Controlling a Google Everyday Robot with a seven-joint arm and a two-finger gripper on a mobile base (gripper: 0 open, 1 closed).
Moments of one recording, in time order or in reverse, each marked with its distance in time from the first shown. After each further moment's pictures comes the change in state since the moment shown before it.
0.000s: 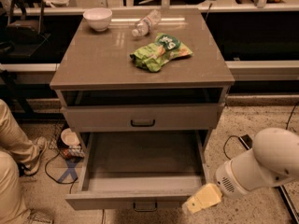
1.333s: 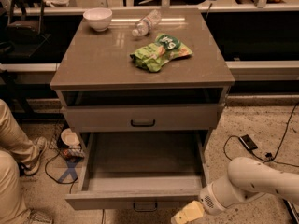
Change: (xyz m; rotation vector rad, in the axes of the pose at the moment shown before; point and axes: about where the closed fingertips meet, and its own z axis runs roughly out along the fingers) arm 0.047 -0.034 0.139 -0.137 0.066 0.145
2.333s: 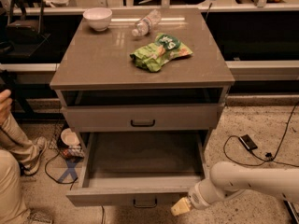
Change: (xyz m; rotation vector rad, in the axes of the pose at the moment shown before) arm -0.026 -0.055 0.080 0.035 -0.017 0.030
